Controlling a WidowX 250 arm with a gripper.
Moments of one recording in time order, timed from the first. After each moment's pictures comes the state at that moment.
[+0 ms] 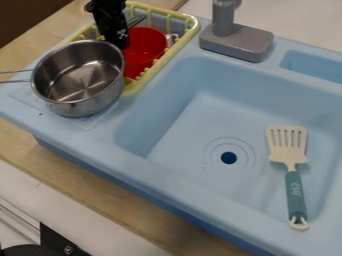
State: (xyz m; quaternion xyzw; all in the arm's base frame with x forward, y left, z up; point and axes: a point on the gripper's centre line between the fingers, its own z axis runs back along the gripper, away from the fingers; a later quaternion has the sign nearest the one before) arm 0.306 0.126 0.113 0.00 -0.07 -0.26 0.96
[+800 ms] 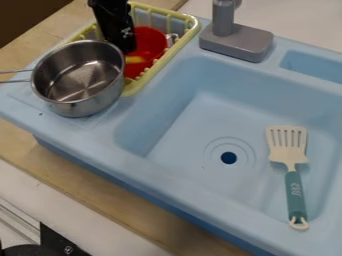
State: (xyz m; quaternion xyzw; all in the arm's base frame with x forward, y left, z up) arm 0.308 0.120 0.114 0.00 -0.08 -0.26 0.96
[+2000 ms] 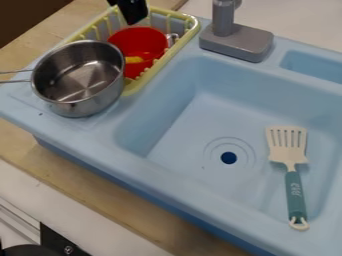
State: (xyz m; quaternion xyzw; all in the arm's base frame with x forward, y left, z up) arm 0.312 0.096 0.166 0.00 -0.17 -0.24 0.96
